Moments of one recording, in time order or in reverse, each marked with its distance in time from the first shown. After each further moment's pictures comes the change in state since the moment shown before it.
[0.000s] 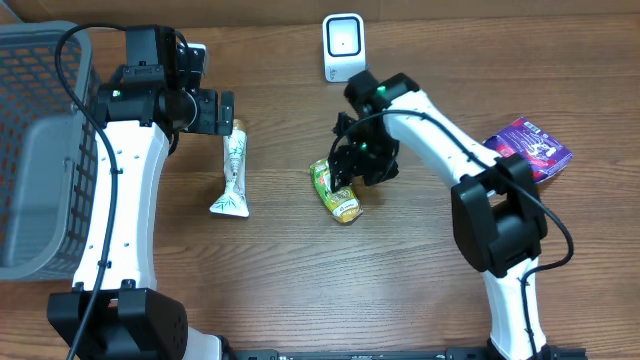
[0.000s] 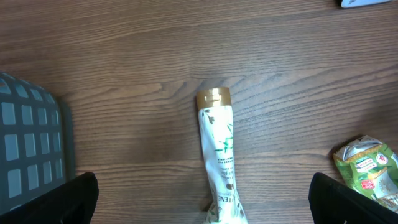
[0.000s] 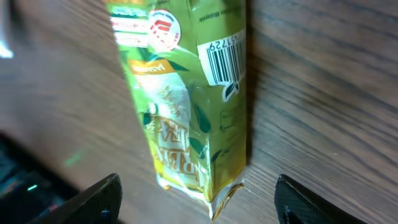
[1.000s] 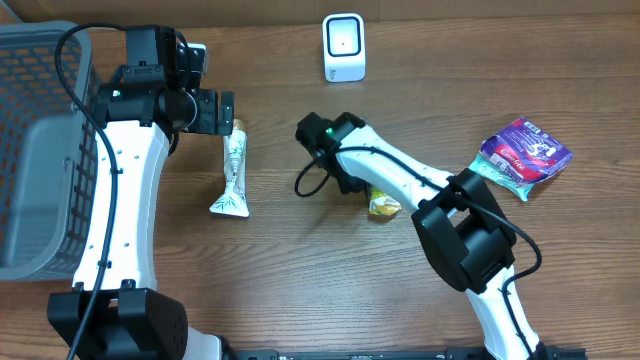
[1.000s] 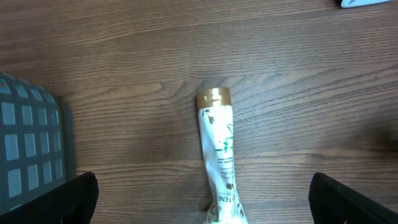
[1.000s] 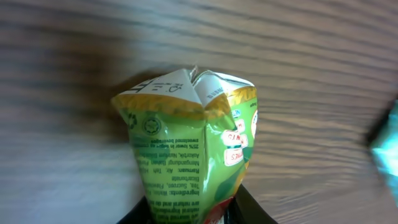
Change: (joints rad) left arm 0.000 0.000 0.000 0.000 0.000 0.000; right arm 0.222 0.021 -0.028 0.044 0.863 0.391
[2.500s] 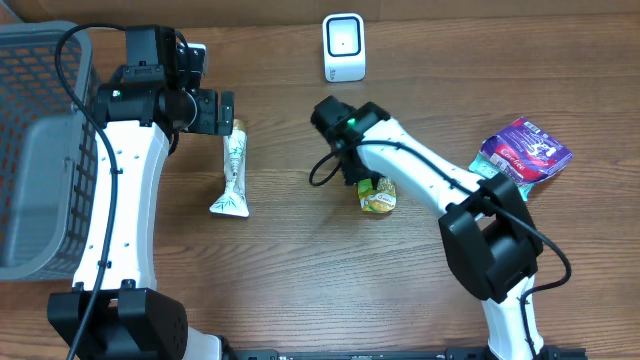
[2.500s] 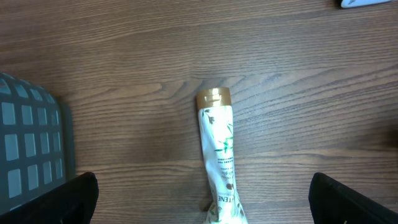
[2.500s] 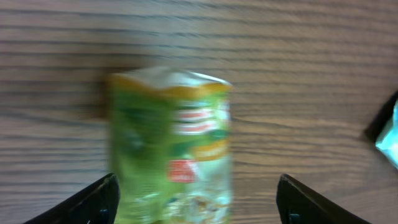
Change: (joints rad) left arm 0.000 0.000 0.000 0.000 0.000 0.000; right arm -0.027 -0.111 -0.095 0.095 -0.002 0.052
